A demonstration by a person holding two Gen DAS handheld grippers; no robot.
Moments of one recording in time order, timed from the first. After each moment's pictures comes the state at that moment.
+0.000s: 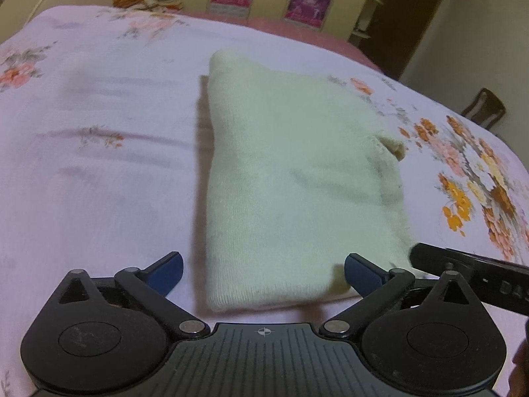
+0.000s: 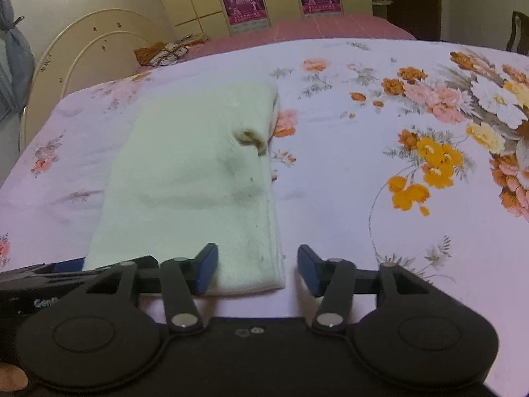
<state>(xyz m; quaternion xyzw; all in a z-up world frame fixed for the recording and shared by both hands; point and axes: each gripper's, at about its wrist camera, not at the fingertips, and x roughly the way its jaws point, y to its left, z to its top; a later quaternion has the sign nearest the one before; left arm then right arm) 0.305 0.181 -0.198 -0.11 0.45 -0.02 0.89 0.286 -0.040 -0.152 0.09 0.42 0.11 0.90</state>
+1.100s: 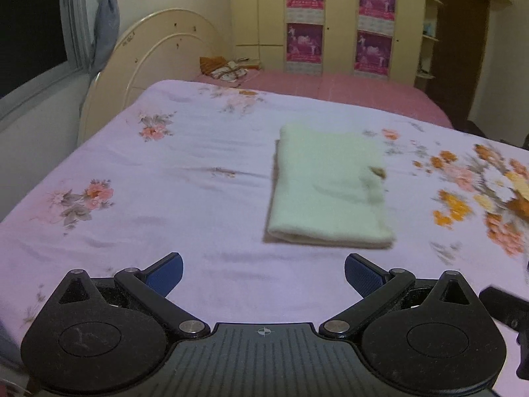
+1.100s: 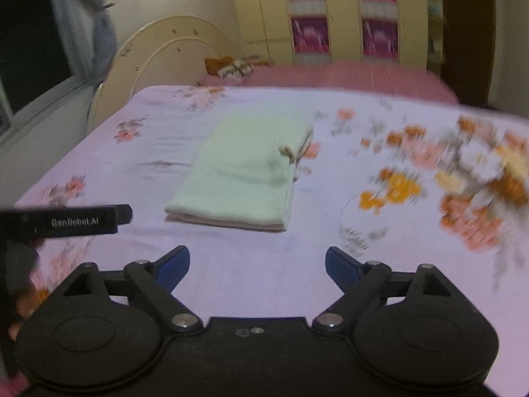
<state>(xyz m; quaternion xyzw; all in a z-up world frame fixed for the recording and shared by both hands) 0.120 0.121 -0.065 -0.03 0.36 0.15 0.92 0.129 -0.094 -0.058 -0.02 0.33 0.20 0.92</state>
